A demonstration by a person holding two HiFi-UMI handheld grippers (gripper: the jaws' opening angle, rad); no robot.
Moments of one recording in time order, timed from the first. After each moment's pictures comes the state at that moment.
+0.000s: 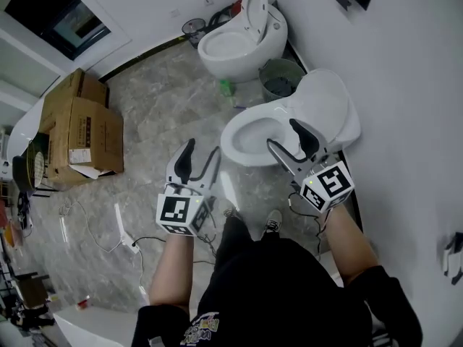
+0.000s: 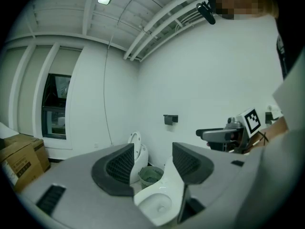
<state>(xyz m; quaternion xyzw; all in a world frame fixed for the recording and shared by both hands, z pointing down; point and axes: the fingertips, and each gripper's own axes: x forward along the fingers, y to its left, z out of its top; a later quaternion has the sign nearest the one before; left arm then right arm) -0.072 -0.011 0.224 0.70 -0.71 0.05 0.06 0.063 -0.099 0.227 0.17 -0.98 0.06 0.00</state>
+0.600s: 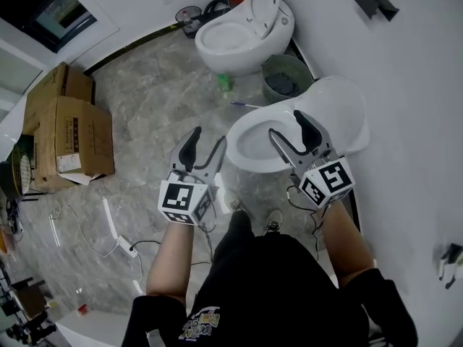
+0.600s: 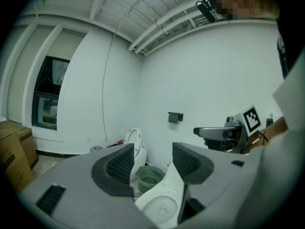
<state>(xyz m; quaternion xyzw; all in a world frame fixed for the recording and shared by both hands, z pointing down) -0.192 -0.083 0.264 0.72 -0.68 0.03 0.10 -0.062 -0.160 0.249 0.21 -0.97 0.07 0.03</state>
